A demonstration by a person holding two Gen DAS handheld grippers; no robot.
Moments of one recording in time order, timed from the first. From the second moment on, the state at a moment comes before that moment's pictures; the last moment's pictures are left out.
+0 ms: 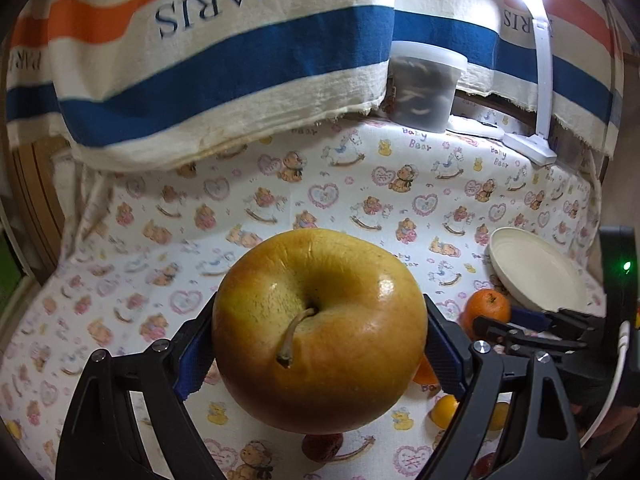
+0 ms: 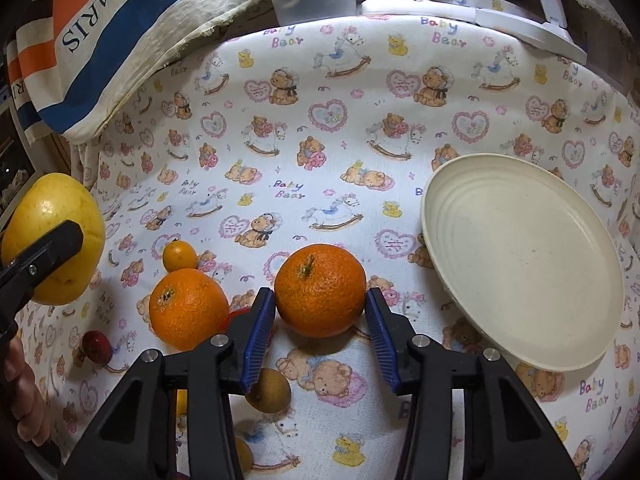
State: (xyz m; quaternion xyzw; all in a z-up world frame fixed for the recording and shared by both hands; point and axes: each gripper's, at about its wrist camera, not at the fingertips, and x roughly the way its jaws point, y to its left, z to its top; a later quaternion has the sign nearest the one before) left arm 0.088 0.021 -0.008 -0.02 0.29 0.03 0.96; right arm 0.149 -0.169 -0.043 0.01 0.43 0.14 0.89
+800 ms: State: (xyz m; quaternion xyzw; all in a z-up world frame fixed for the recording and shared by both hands) left arm 0.059 0.004 0.014 -0.01 0.21 0.02 0.98; right arm 0.135 -0.194 -0.008 0.06 0.35 0.15 0.92
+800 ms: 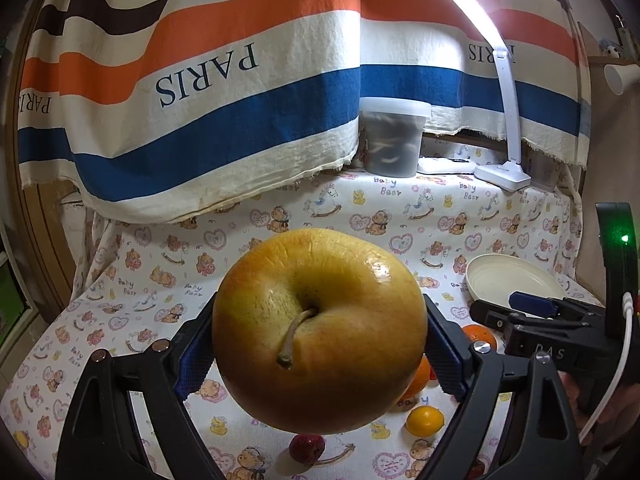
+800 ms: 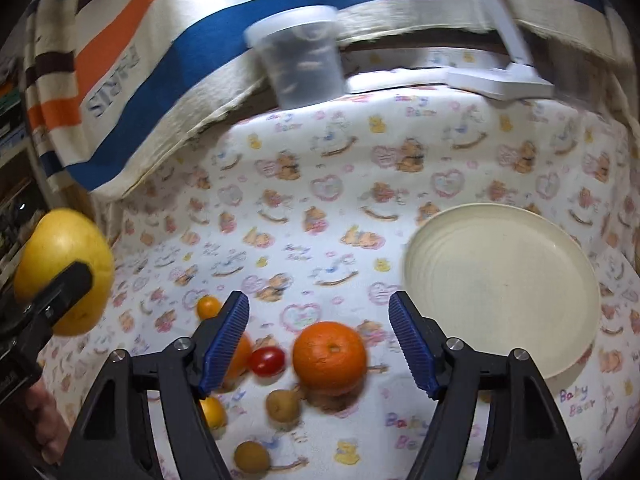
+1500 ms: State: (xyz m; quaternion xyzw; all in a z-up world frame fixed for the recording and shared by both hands) left arm 0.065 0.012 0.010 -0.02 0.23 0.02 0.97; right arm 0.159 -0.171 -0.051 0.01 0.45 0.16 0.88
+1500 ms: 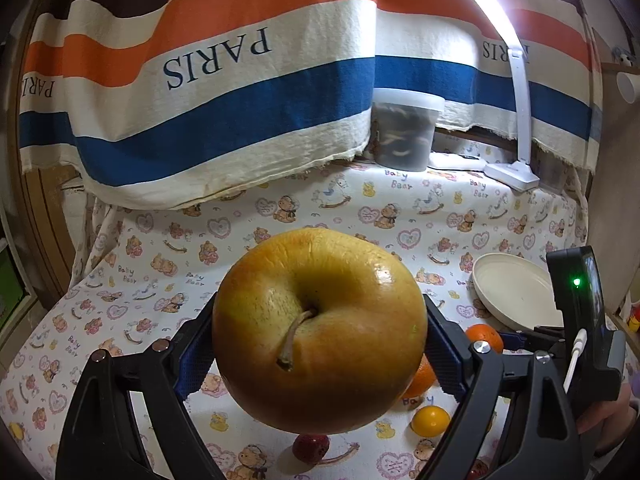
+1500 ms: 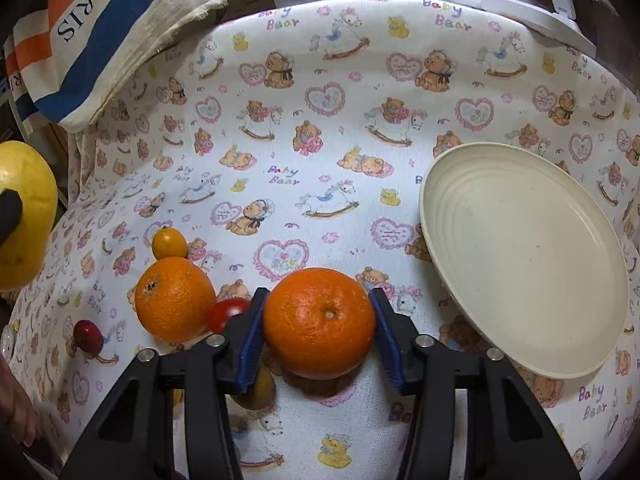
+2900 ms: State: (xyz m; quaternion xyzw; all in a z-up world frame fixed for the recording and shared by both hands) left arm 0.049 -0.048 0.084 0.00 0.14 -0.03 0.99; right arm 0.113 -0.290 0.074 0.04 0.22 0.04 0.97
